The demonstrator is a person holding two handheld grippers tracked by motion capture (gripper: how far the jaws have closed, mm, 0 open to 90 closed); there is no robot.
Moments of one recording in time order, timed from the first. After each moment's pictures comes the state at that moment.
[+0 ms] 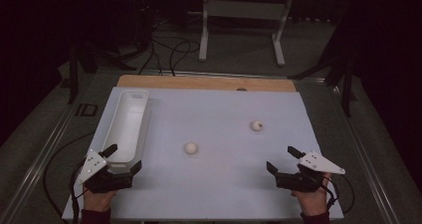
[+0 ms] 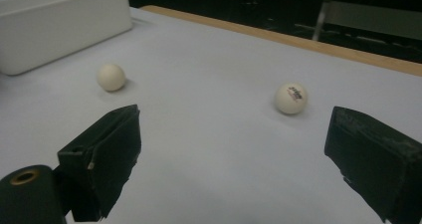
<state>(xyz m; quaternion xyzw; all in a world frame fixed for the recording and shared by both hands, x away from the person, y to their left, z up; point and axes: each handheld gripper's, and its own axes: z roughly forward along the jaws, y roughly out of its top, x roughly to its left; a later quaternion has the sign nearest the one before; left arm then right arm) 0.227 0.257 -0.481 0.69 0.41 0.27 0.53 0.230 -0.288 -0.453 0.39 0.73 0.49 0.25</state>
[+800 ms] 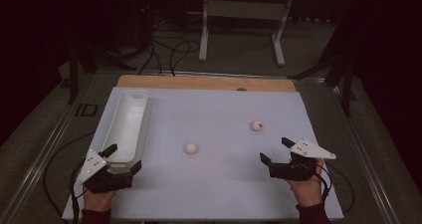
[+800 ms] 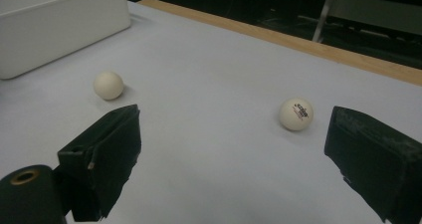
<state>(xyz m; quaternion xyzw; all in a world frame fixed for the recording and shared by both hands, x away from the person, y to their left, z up) 0.227 0.257 -0.481 0.69 0.40 0.27 0.53 0.253 -0.270 -0.434 0.39 0.75 0.47 0.25</state>
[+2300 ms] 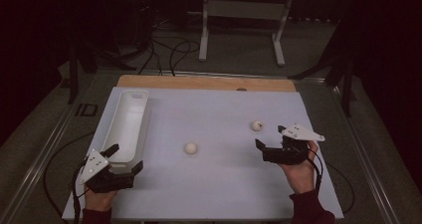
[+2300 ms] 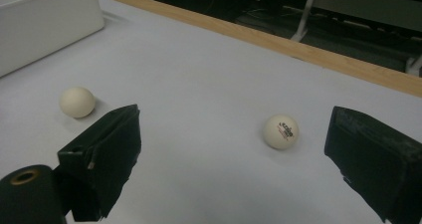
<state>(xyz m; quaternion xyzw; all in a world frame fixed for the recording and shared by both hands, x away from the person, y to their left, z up) 0.228 0.254 -0.482 0.70 0.40 0.27 0.53 0.287 -0.254 -0.422 0.41 0.75 0.44 0.26</state>
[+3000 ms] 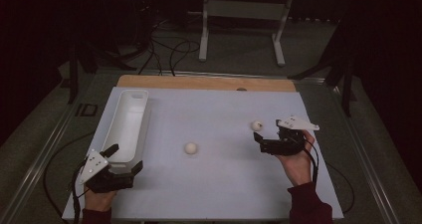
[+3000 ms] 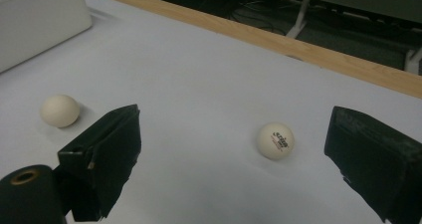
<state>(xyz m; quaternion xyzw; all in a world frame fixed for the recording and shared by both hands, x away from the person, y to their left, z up) 0.228 0.255 -0.482 0.70 0.40 0.27 0.53 0.312 -0.251 -0.420 0.42 0.76 0.43 0.25</state>
